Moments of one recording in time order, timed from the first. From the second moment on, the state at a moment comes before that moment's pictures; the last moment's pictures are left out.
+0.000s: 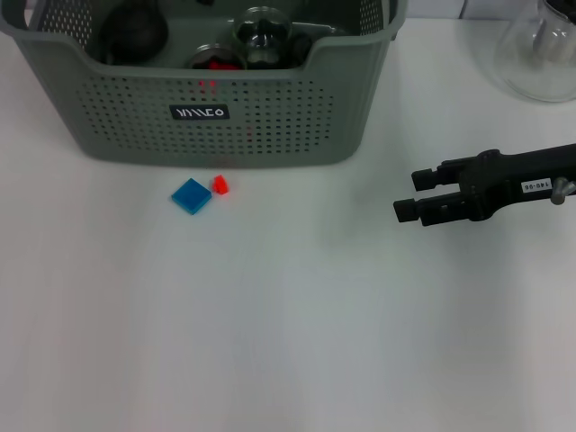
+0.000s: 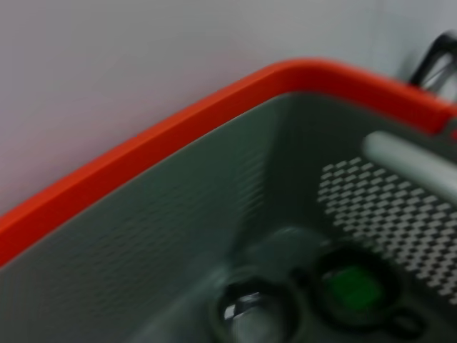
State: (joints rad) left arm -0.94 -2.04 0.91 1.08 2.68 1.34 -2.32; right arm 0.63 2.04 -0.82 -0.72 -2.19 -1.56 1.78
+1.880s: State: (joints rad) left arm -0.38 -2.17 0.92 1.49 2.15 1.90 -1.96; right arm 0.63 2.04 -0.80 -0.72 -2.18 -1.55 1.78
